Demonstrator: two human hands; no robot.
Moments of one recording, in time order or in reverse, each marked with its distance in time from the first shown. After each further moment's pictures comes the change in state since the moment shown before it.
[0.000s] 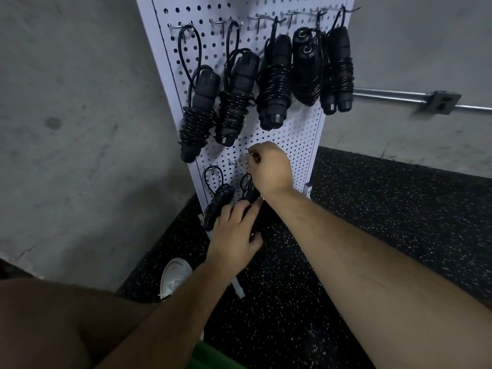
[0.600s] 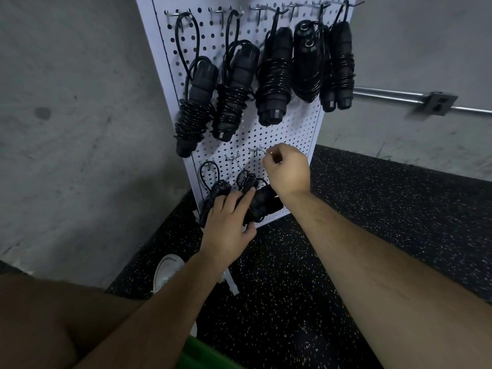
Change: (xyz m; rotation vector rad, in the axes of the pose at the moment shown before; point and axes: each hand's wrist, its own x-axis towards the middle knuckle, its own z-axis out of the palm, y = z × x) left_hand 0.012 -0.009 0.003 -0.019 0.020 -0.026; right_hand -0.010 0.027 -0.019 0.136 0.096 0.171
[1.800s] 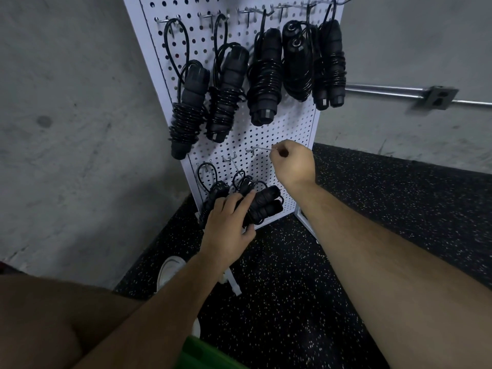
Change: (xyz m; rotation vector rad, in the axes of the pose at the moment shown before) left_hand -0.001 0.007 -0.005 -0.002 -0.021 0.017; right_hand 0.014 0.010 -0.018 0.061 -0.043 0.122
